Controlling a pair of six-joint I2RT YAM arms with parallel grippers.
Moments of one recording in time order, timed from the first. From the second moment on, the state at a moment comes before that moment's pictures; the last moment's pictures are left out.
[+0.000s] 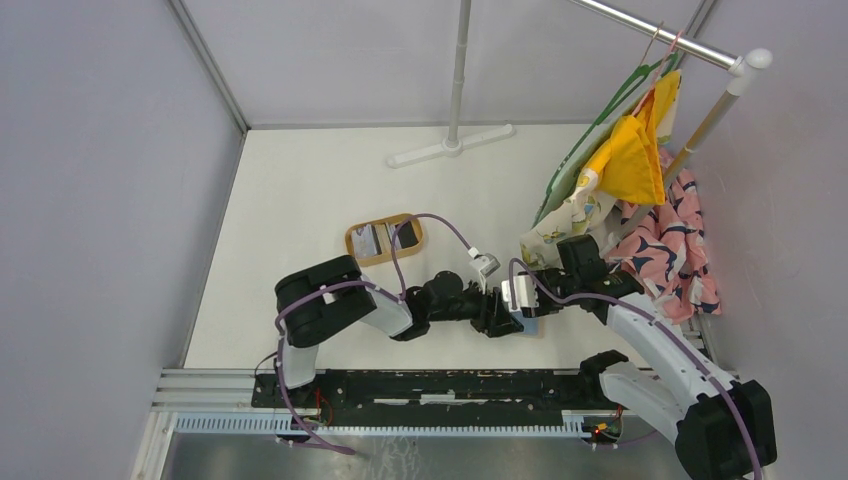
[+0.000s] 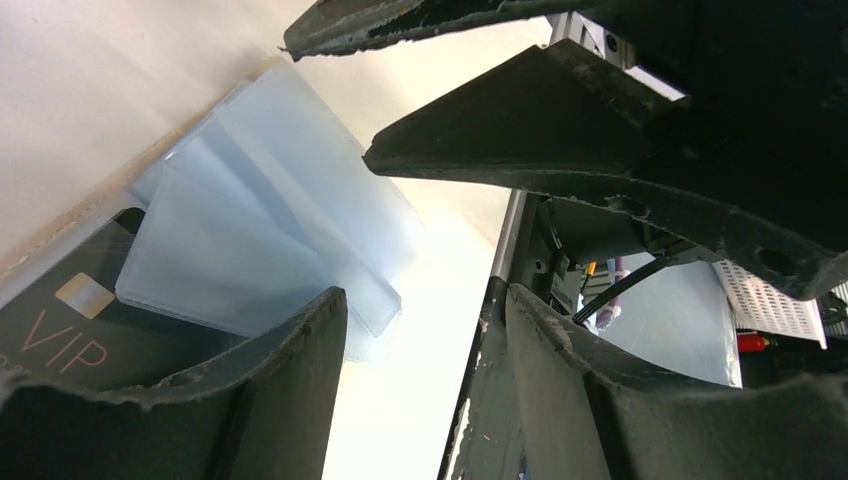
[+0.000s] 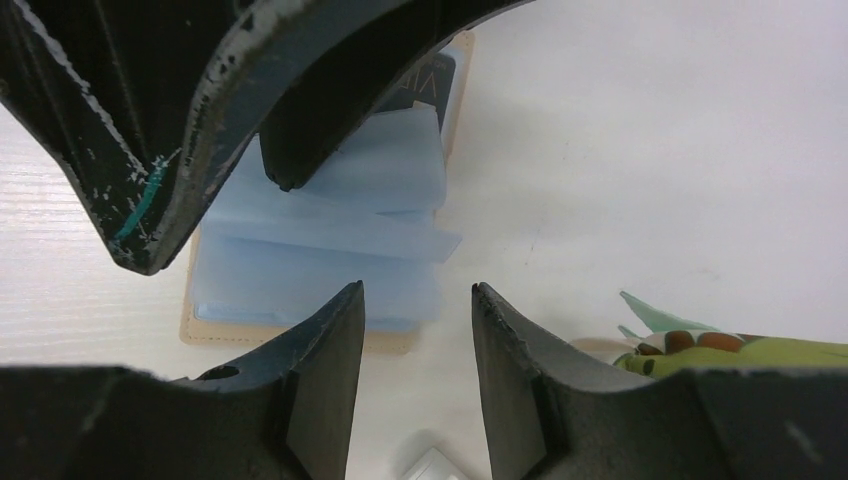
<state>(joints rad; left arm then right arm) -1.12 1.91 0.71 0.95 0.30 -0.72 0.35 0.94 0.55 -0.65 -0.53 -1.30</state>
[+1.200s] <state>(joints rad) -1.12 2.07 0.74 1.21 0.35 -0.82 0.35 1.12 0.53 -0.50 -0.53 -1.13</state>
